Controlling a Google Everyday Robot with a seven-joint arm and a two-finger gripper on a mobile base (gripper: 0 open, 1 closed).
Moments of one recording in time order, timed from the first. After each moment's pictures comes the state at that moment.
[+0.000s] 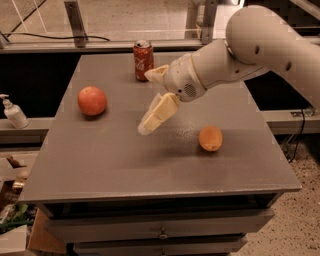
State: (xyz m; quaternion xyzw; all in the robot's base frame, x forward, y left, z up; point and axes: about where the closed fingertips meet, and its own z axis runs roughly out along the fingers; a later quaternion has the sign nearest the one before) arm 0.540 0.032 0.899 -0.62 0.63 0.30 0.36
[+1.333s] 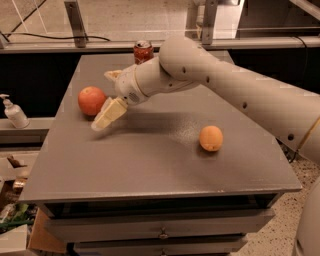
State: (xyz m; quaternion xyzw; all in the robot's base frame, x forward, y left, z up) arm 0.614 0.154 0.849 -0.63 0.59 0.28 0.42
